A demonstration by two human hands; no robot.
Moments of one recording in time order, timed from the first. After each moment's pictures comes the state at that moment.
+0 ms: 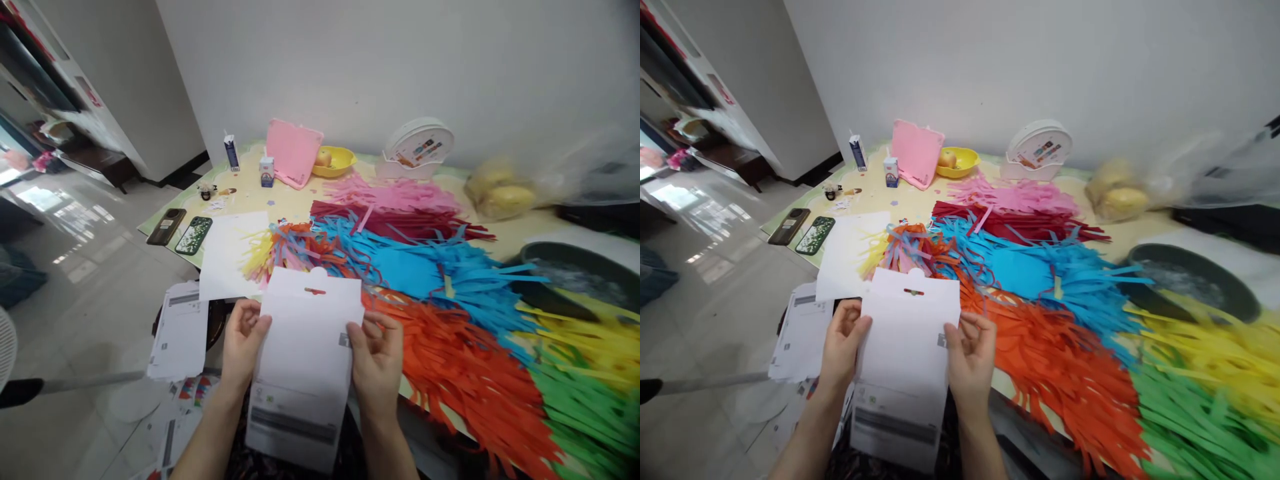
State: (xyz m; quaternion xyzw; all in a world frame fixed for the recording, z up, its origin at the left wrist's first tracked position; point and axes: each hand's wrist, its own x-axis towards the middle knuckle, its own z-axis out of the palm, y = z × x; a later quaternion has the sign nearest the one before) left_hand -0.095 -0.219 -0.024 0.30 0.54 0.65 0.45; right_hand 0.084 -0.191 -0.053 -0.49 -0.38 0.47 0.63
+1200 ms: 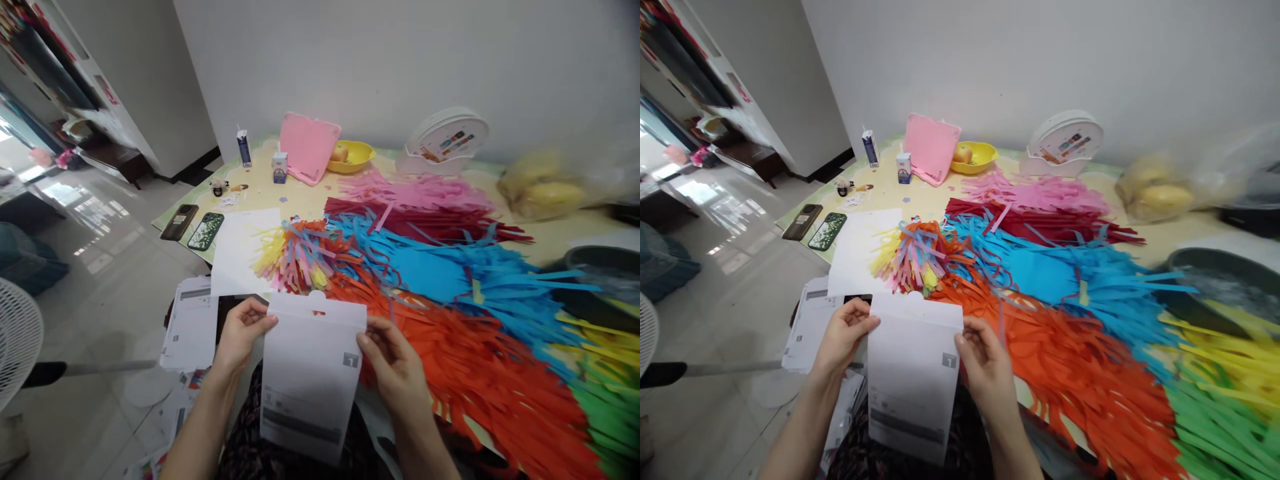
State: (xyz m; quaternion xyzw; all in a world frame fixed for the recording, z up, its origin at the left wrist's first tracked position) left_hand -0.126 -0.215 -0.031 0.26 0.57 0.59 0.50; right_hand 0.107 -0.187 -0.059 -0.48 -0.50 0.51 0.51
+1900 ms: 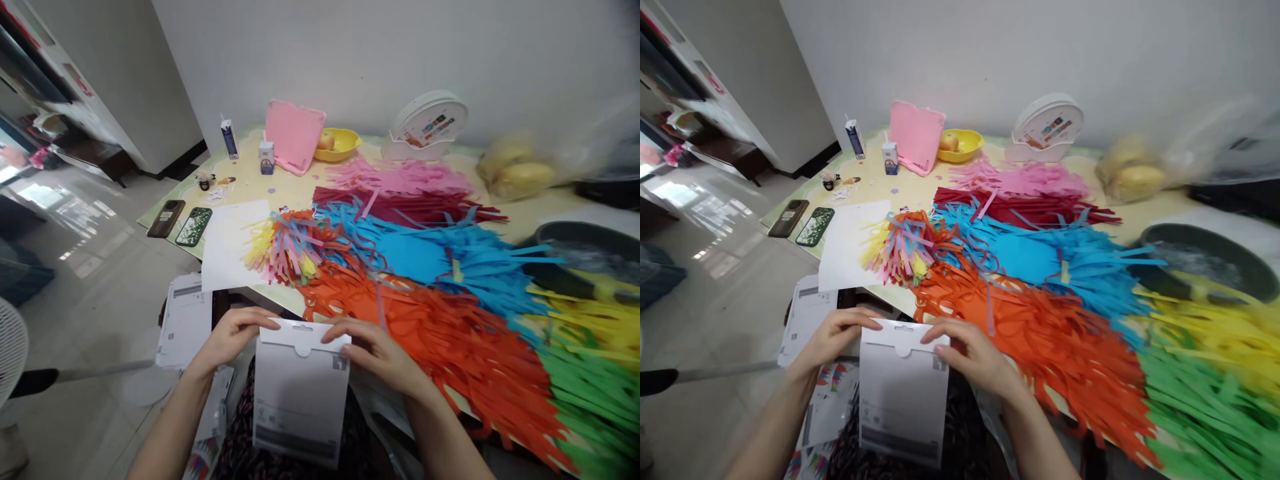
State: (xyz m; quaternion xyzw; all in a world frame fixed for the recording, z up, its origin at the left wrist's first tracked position) left_hand -0.155 -0.219 -0.016 0.62 0.52 0.36 0.47; right_hand 0.130 -0.167 -0.044 -0.29 -0.74 0.53 0.30
